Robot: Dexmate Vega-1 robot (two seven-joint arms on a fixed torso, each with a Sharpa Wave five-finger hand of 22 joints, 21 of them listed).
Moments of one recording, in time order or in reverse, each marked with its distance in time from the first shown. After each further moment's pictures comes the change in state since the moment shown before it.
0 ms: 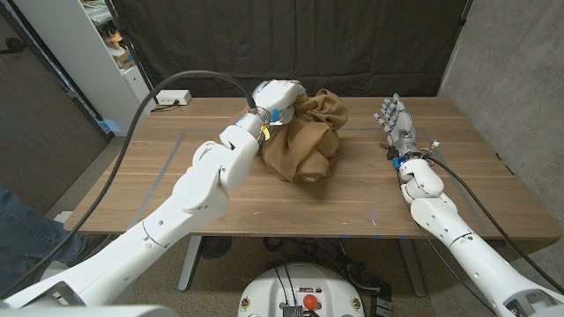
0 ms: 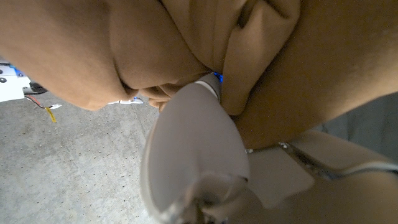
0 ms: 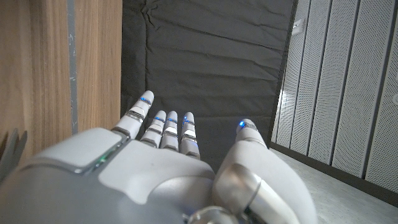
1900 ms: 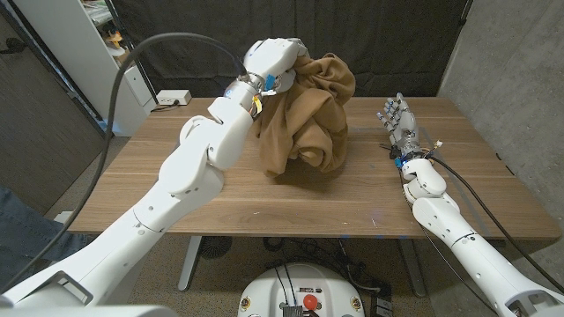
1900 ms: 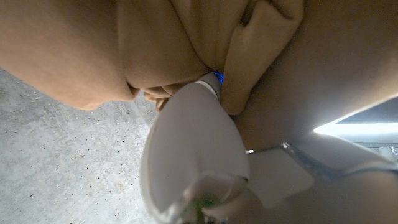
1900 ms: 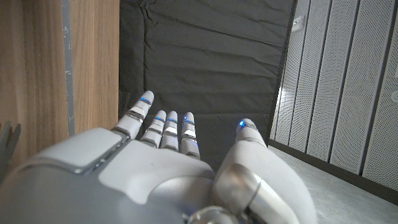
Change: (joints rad) left arm -0.048 -0.032 -0.072 -0.094 0.000 -0.027 -0.009; left_hand 0.000 0.000 0.000 0.000 0.010 0.018 -0.004 -0.019 0.013 0.014 0.001 -0.019 0.041 0.000 0.000 0.006 0.000 -0.051 -0.013 0.081 -0.013; right arm -0.009 -0.005 0.014 -0.007 0.007 0.007 0.000; right_hand 0.000 0.000 0.000 -0.008 0.000 0.000 0.000 0.000 0.000 0.000 0.000 0.000 0.000 0.002 0.002 0.000 0.000 0.000 0.000 0.000 0.000
